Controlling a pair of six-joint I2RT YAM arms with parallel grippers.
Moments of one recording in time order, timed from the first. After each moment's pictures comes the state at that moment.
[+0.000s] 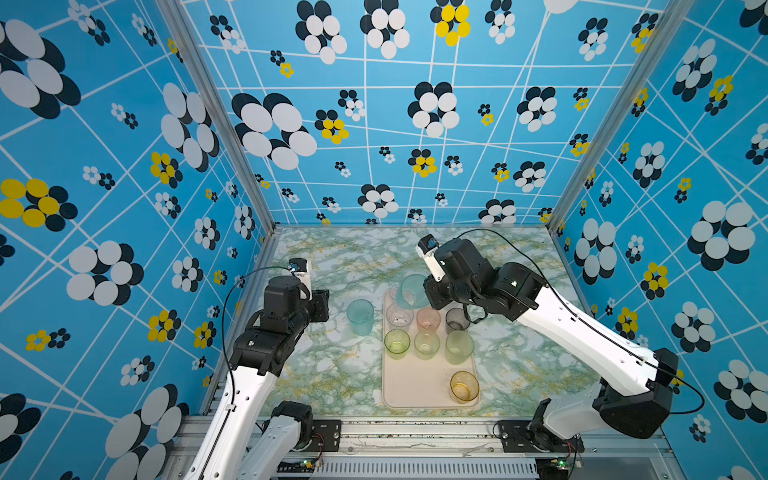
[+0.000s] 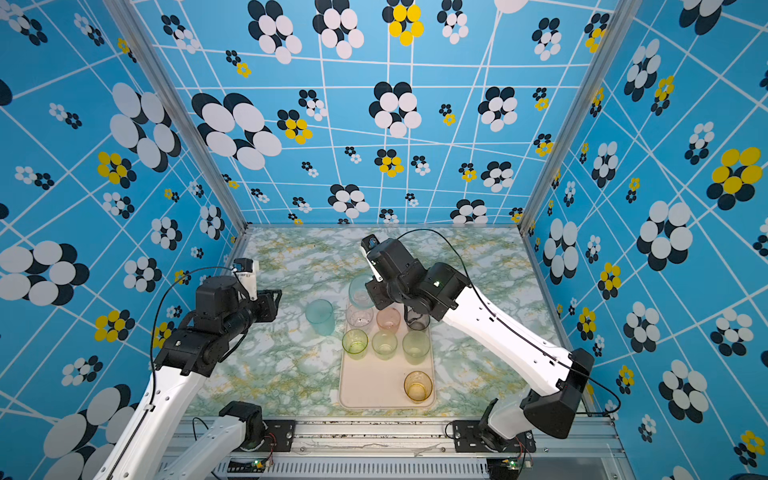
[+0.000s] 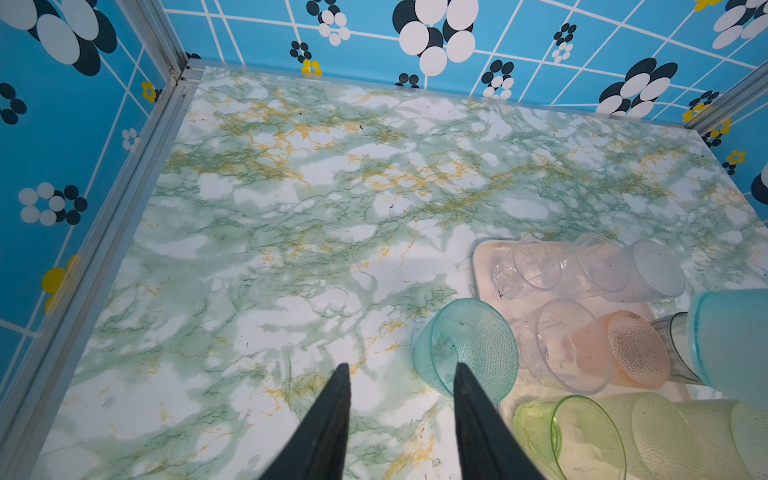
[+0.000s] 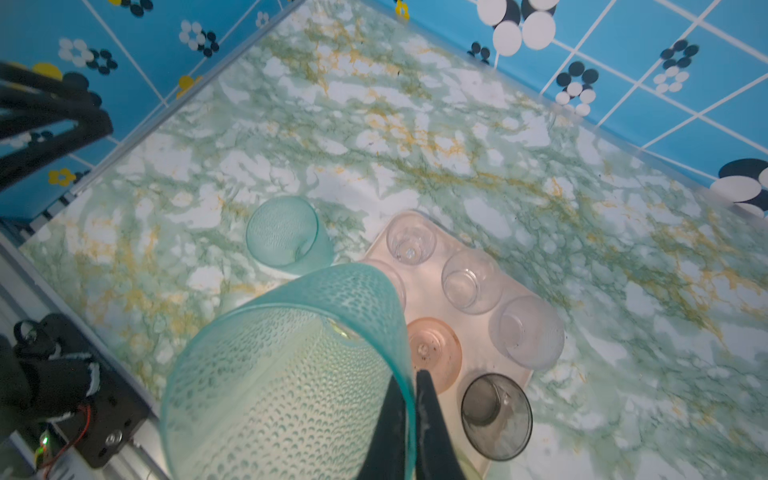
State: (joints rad) left arm -0.17 0.80 0.91 -0.69 0.03 -0.22; right arm 0.95 1.47 1.65 -0.99 0.24 0.17
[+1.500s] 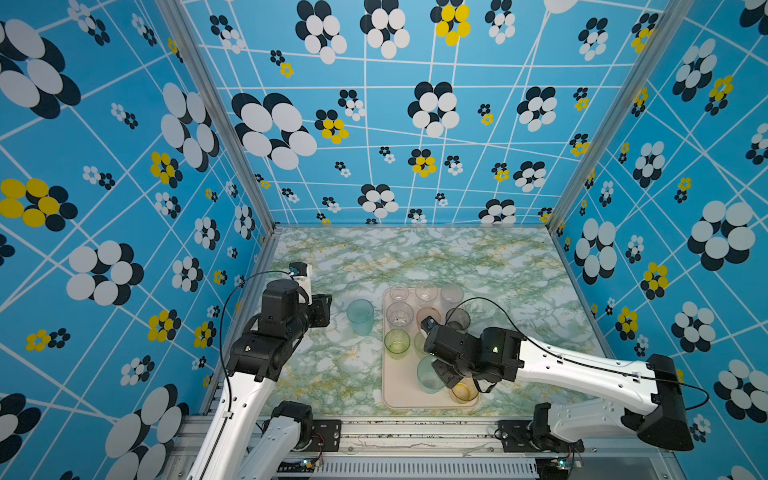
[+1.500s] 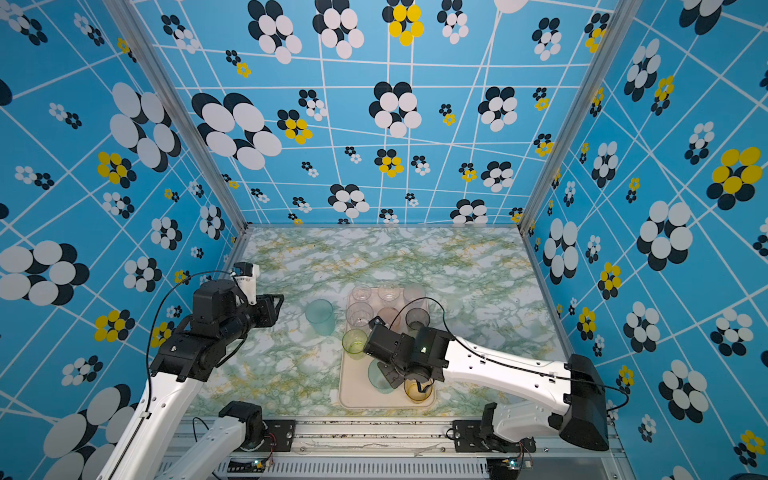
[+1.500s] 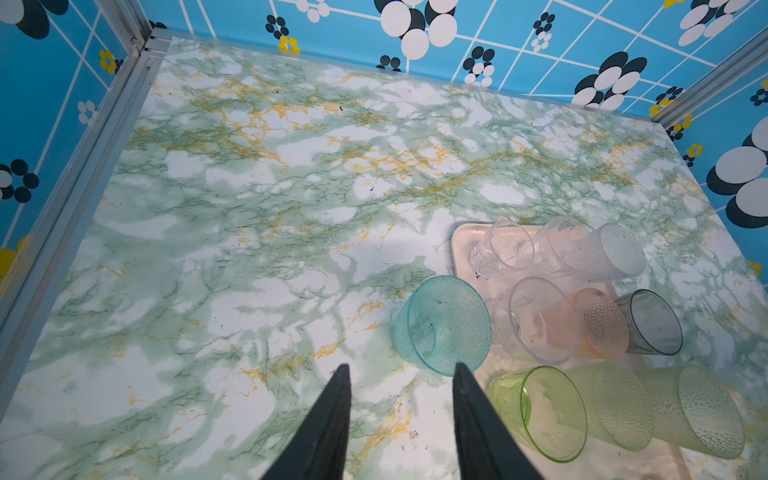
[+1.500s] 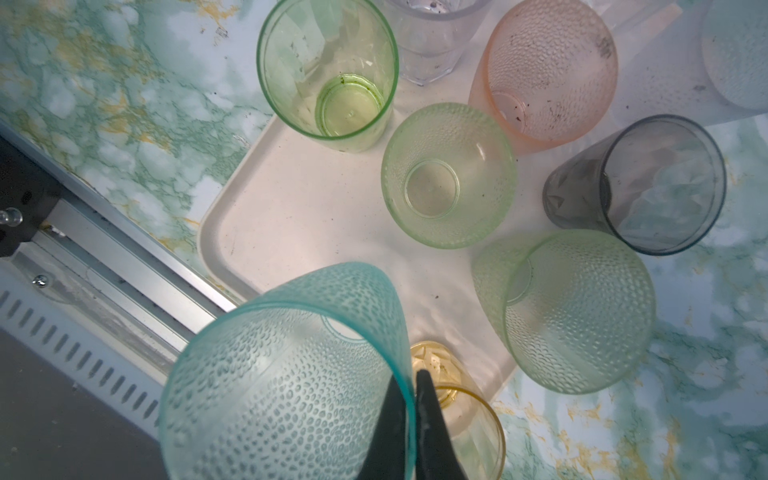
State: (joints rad) left arm -0.17 0.78 0.92 -0.74 0.09 -0.25; right arm 1.21 1.31 1.09 -1.00 0.25 0.47
